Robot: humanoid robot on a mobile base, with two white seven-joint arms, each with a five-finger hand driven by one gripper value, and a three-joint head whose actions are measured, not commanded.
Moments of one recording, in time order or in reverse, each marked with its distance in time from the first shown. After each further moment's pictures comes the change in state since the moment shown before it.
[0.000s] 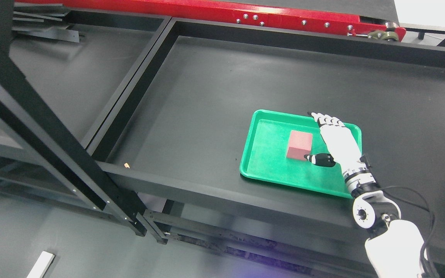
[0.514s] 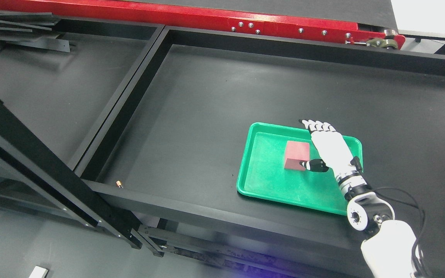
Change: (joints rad) left arm 0.000 0.000 0.000 0.000 0.000 0.000 0.000; right arm -0.013 0.000 0.042 0.032 0.084 -0.007 0.014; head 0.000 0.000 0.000
